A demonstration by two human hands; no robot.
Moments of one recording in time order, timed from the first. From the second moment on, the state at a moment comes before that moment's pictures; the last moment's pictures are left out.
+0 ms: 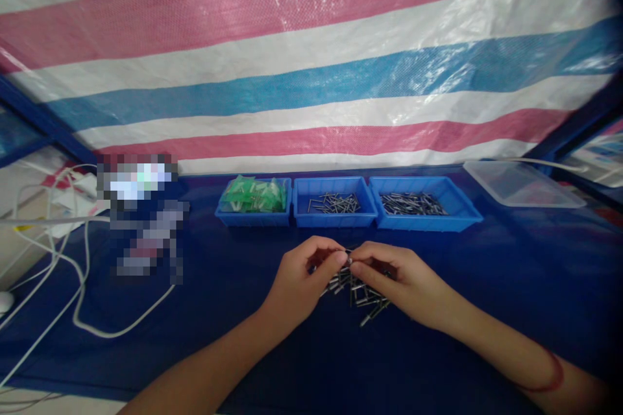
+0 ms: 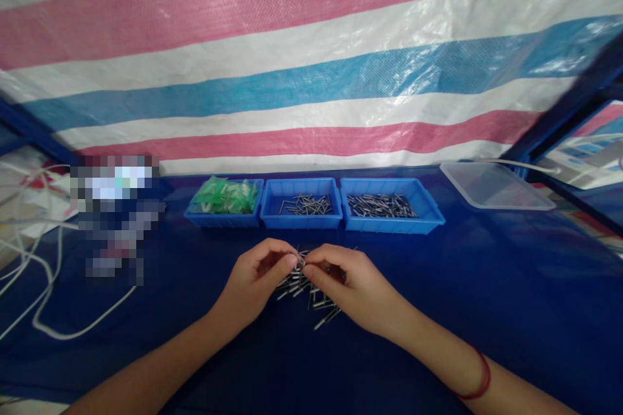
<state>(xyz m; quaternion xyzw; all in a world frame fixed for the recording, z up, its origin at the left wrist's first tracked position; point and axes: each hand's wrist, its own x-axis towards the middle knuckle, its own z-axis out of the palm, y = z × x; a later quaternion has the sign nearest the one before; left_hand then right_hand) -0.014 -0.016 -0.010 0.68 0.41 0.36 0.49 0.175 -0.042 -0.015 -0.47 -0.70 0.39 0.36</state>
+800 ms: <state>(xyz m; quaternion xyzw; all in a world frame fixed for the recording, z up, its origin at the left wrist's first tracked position) -0.015 -0.016 -0.005 0.76 0.40 0.35 0.38 0.178 -0.043 -0.010 -0.50 -0.67 0.33 0.45</state>
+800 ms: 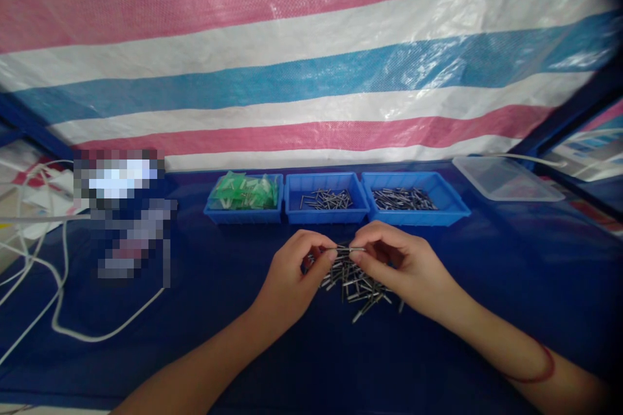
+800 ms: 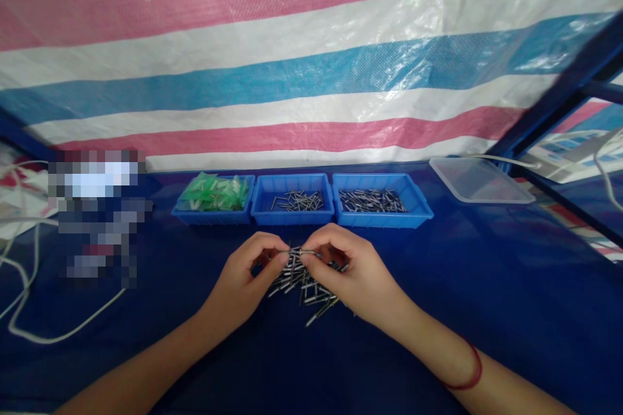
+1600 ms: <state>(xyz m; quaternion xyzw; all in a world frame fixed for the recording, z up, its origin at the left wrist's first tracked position) -0.004 -0.038 -0.030 0.95 0.25 0.17 0.01 0.245 0.003 -0.013 -0.70 -0.63 -0.14 0.28</state>
